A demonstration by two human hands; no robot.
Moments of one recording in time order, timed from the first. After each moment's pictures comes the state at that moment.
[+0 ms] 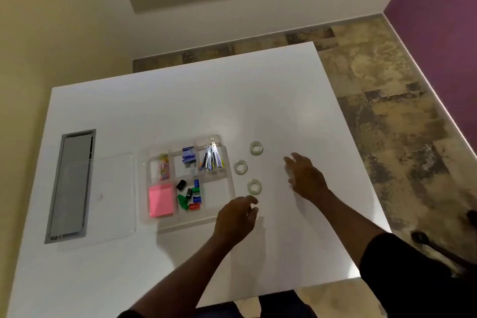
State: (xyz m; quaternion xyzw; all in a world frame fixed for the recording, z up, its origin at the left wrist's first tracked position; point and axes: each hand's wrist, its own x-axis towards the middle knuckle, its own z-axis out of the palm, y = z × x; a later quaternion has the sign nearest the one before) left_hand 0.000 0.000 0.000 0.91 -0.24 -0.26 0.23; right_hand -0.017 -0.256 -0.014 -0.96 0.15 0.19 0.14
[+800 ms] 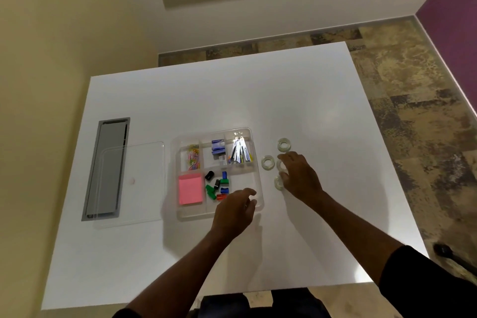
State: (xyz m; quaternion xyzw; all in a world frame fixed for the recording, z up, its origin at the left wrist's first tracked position) left_hand 0.023 0.074 0.014 0.92 -0.20 -0.22 0.25; right_hand 0.018 -0.161 -0.004 -0.96 0.14 0.10 0.23
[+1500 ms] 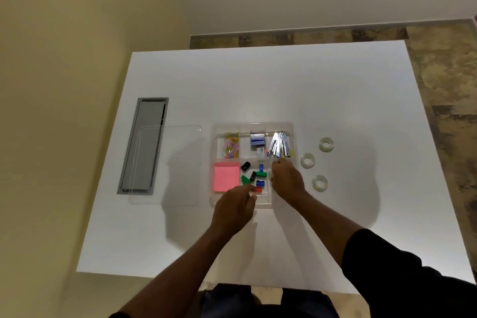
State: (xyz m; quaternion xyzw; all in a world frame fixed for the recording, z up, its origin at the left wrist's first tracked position) left_hand 0.049 0.179 0.010 0.92 -0.12 -0.20 0.30; right_hand 0.073 -0.016 -0.030 -0.97 0.08 0.16 0.18
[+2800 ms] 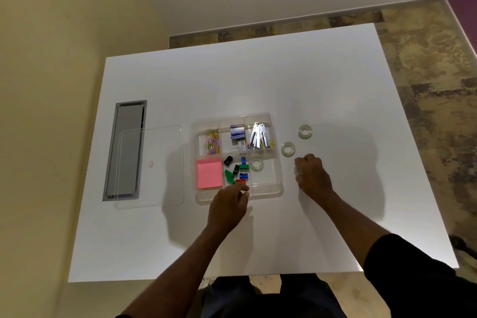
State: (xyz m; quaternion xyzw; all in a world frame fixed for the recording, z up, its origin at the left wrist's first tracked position) left_hand 0.026 0.154 0.002 0.92 -0.11 -0.22 0.30; right_hand 0.007 -0.117 -0.025 -0.95 0.17 0.21 0.15
